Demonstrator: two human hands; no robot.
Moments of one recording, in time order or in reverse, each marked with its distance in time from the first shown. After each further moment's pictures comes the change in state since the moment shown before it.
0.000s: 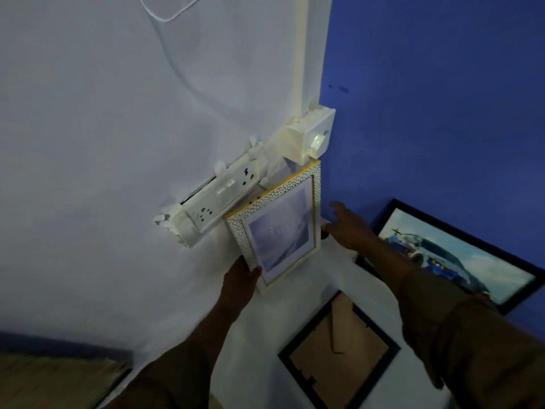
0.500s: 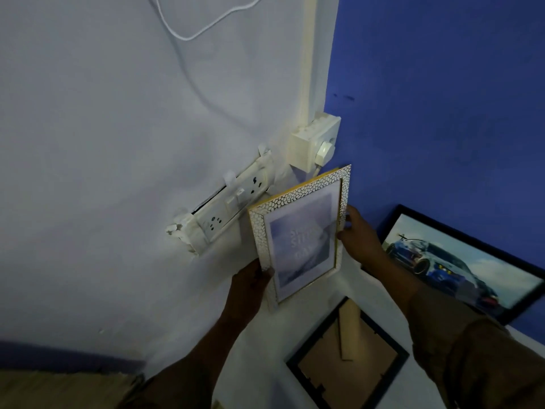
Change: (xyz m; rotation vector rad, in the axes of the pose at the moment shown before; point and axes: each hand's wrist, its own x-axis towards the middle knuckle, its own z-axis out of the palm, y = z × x) left_hand -0.020 0.015 -0.014 -0.107 -0.058 0.349; right_hand -0.027 -0.005 0.005 0.257 0.175 -0.031
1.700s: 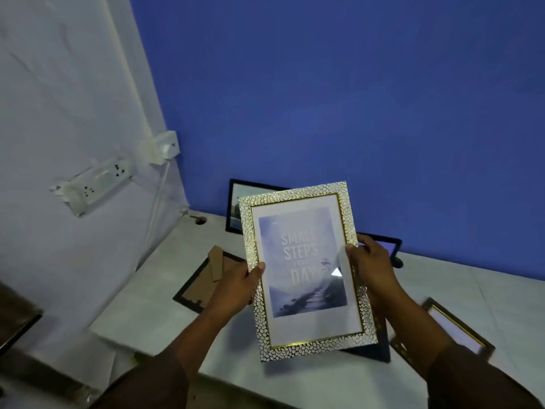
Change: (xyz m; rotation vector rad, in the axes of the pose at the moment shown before) left_hand -0.358 0.168 0.191 0.204 -0.489 0.090; right_hand -0.516 0.174 -0.240 0.309 0.638 0.267
